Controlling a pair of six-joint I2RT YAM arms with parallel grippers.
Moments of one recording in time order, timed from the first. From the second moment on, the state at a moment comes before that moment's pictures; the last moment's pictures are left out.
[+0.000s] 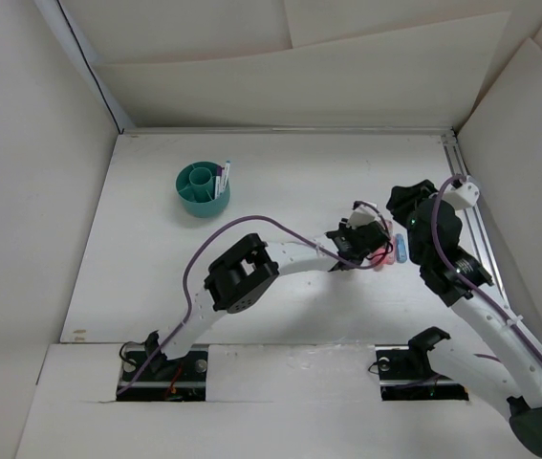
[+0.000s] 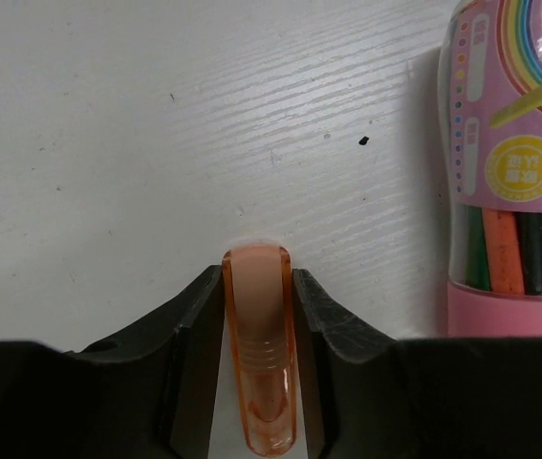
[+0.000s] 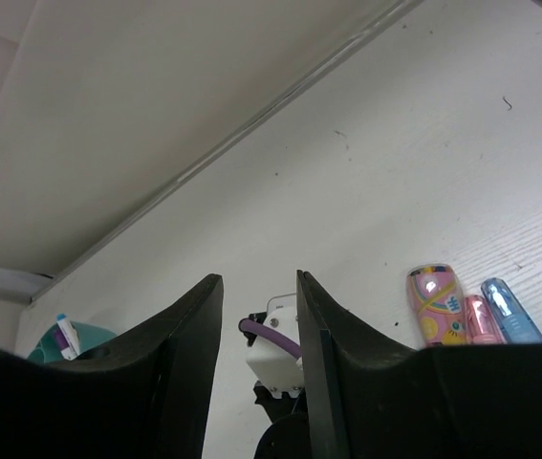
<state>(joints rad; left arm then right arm) -1.13 2.33 1.81 -0.38 -0.58 -0.60 0.47 0.81 0.82 -0.19 0.64 0.73</state>
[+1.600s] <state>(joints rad) -0.21 1.80 1.40 -0.13 -0.88 -0.60 0.46 0.80 0.82 -0.16 0.58 0.71</state>
